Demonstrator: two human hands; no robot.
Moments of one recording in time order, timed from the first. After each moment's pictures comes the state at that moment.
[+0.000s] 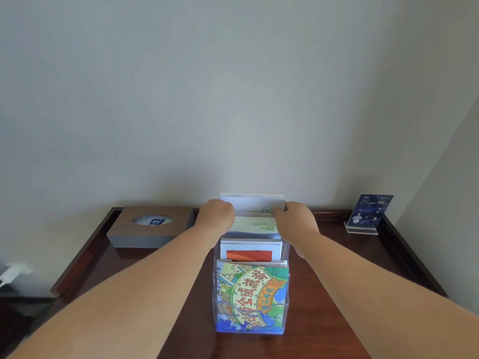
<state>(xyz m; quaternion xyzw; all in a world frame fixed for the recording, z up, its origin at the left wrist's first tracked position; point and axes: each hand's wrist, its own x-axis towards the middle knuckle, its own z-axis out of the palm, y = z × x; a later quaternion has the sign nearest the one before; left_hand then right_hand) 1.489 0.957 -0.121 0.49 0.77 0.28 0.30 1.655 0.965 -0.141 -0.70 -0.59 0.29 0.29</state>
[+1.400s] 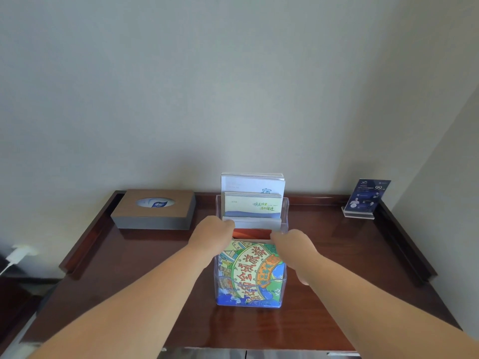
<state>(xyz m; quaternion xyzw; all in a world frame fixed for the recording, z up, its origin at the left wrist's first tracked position) 1.481 0.897 -0.171 0.49 0.75 0.26 0.35 1.658 0.901 -0.186 -0.72 -0.45 0.49 0.22</state>
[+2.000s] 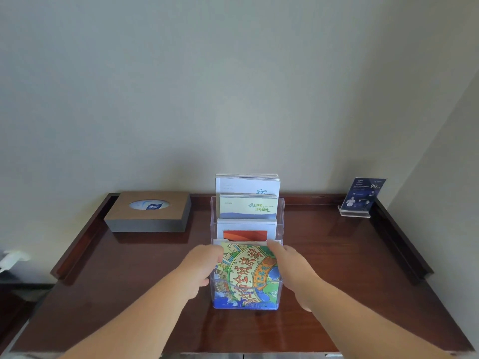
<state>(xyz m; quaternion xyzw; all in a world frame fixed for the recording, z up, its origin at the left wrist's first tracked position) 1.473 0.871 -0.198 0.32 0.71 0.26 0.57 1.665 0.879 -0.219 -0.68 -0.41 0.55 0.24</state>
